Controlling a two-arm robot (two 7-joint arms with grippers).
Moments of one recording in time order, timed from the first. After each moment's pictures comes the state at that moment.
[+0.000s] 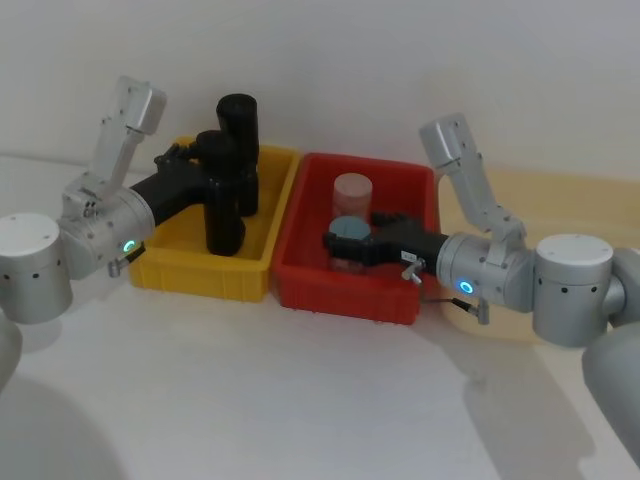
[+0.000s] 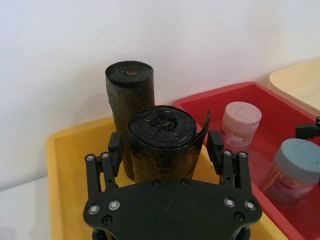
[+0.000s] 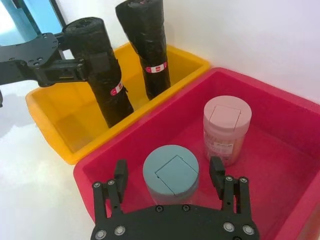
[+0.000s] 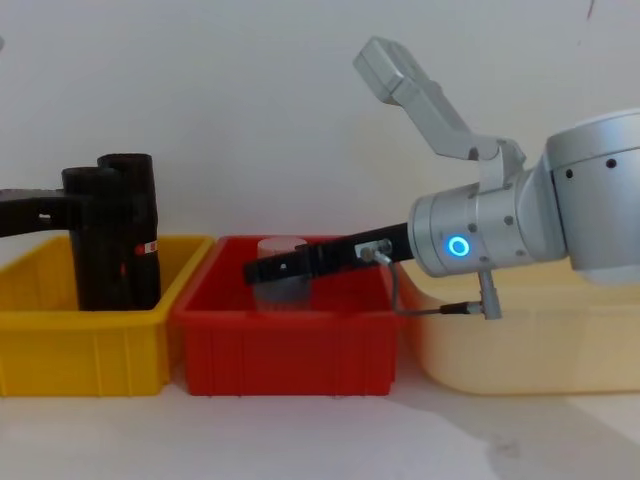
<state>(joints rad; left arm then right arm) -0.48 0.39 0.25 -1.26 -0.43 0.13 -0.37 0.75 0.12 -0.61 -1.02 0.39 0.36 0.48</state>
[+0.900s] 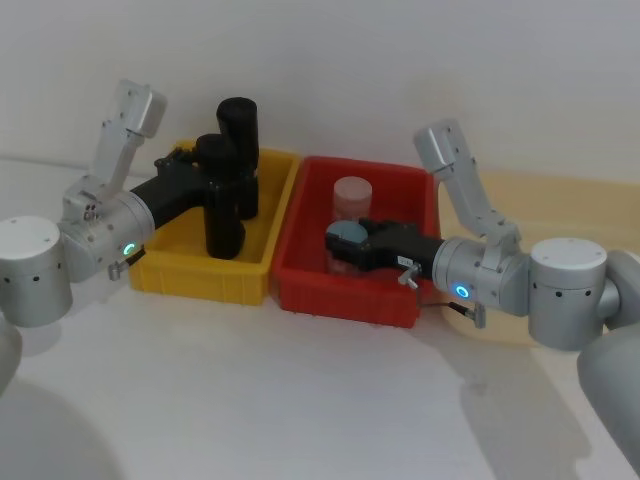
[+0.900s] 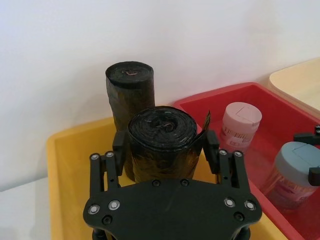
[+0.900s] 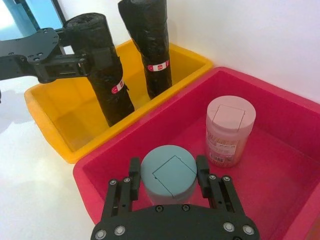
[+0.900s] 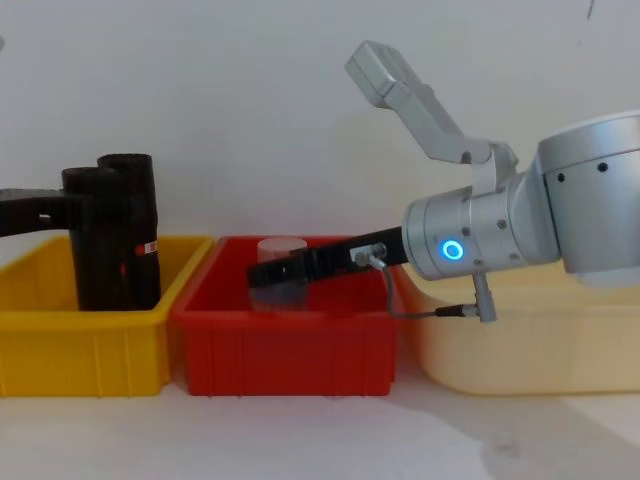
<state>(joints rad) -0.48 0.39 0.25 -1.26 -0.43 0.13 -0.37 0.75 0.11 -0.61 -1.00 0.37 0.36 0.48</state>
